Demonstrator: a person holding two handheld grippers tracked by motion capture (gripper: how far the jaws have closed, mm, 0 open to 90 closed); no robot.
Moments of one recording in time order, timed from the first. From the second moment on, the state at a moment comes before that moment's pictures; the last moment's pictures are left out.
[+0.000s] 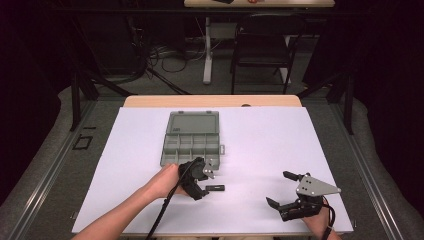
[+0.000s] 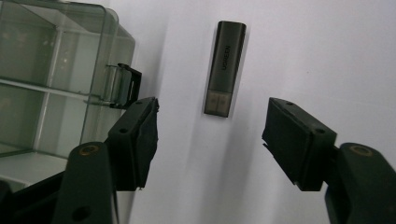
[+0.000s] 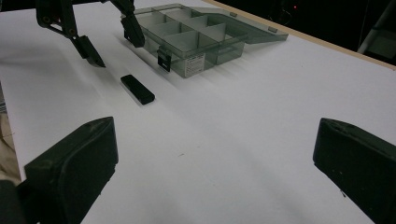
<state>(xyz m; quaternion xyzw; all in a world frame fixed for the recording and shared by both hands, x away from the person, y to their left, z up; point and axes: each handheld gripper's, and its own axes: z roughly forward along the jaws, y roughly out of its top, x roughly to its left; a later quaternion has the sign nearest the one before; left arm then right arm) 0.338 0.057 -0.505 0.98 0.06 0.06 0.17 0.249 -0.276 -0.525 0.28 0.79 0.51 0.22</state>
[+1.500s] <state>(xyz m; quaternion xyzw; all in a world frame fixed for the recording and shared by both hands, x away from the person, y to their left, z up) 0.358 0.011 -0.523 1.00 0.03 -0.02 0.06 0.249 -0.277 -0.524 0.28 0.79 0.50 0.22</state>
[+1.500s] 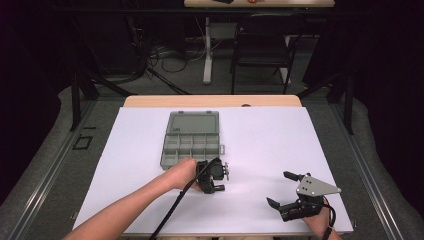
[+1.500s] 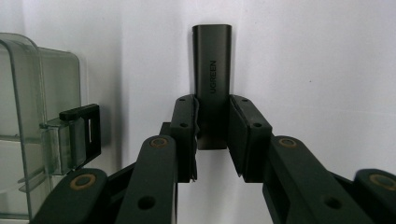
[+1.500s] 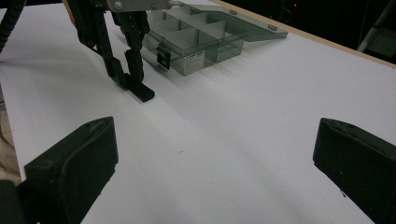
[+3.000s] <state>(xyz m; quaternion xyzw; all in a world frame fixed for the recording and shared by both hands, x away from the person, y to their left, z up) 0.355 0.063 -0.497 0.97 0.10 0.01 0.22 0.250 -0.278 -0.525 0.29 0.79 0.50 0.21</state>
